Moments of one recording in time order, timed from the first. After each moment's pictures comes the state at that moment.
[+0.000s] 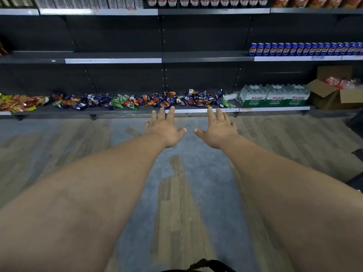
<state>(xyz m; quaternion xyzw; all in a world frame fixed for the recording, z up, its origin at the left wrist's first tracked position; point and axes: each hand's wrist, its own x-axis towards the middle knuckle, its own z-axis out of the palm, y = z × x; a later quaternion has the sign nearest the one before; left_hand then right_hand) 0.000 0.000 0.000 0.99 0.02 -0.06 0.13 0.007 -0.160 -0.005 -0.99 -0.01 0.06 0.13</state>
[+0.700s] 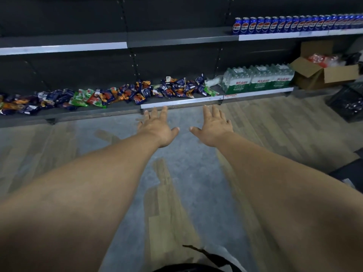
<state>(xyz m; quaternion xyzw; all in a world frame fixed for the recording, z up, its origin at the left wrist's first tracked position) 0.229 -0.026 -0.043 0.99 -0.03 -0.13 0.10 0.214 -0.187 -0.044 -0.99 0.07 0.11 0.10</state>
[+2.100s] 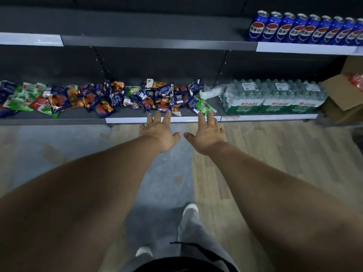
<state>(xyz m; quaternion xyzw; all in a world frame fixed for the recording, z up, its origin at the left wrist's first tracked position) 0.755 -0.268 -0.120 0.97 -0.01 -0.22 0.09 0.751 -0.410 -0.127 -0.98 0.03 0.18 0.10</state>
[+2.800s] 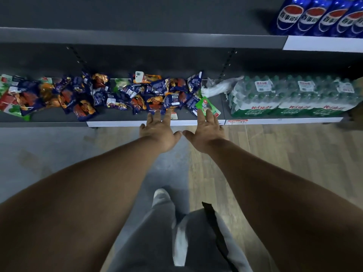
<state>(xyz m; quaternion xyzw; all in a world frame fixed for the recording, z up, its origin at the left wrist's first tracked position) 0.982 -0.326 -0.202 0.95 0.02 -0.29 0.11 0.984 -0.462 -0.206 -0.96 0.03 0.26 0.10</state>
